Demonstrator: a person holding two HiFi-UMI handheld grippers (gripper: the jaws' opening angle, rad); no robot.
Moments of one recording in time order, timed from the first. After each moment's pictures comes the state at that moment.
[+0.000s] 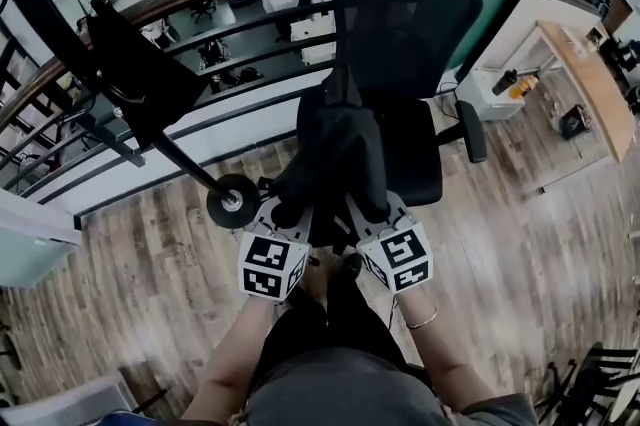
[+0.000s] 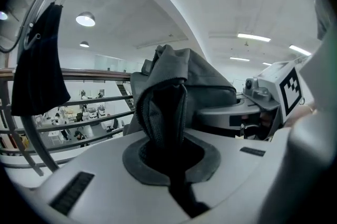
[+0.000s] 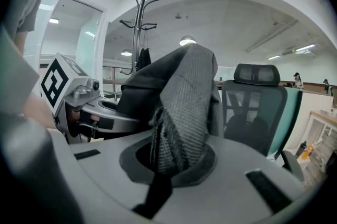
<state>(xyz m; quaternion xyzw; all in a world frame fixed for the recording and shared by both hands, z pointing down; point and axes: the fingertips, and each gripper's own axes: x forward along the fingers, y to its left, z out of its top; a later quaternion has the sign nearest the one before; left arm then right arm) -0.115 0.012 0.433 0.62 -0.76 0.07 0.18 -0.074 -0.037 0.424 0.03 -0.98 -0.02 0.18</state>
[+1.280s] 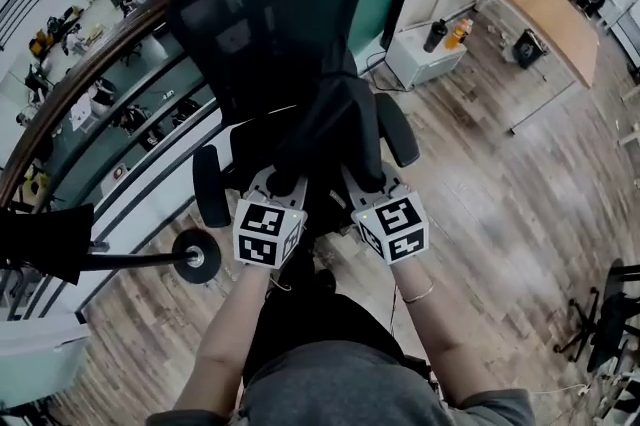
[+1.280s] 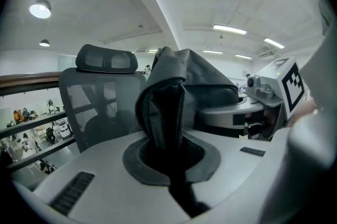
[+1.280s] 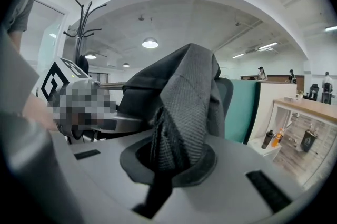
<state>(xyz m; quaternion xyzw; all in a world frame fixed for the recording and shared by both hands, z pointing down) -0.076 -0.304 0.438 0.73 -0.65 0.12 0.15 -0.017 -0.334 0.433 0.19 -0.97 0.03 0.17</state>
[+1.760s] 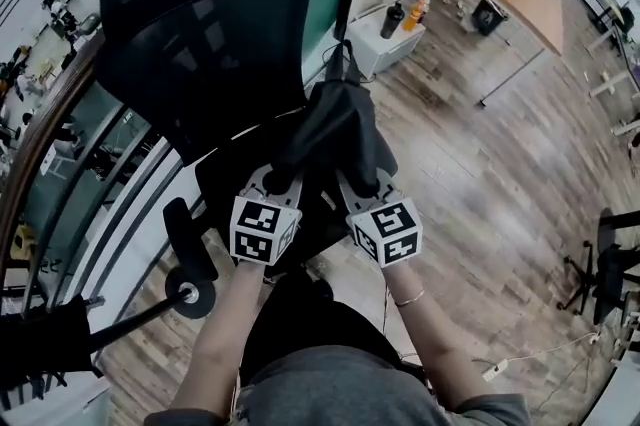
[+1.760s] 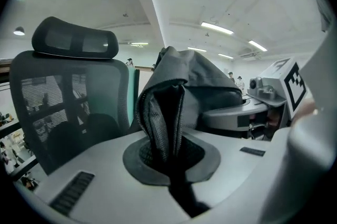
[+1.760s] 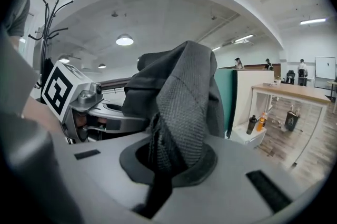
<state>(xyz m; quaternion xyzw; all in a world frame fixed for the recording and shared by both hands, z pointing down) -0.072 -0.421 0.474 0.80 -0.56 0.14 0.16 -0.006 -0.430 0.470 0.30 -0.93 0.10 0.18</state>
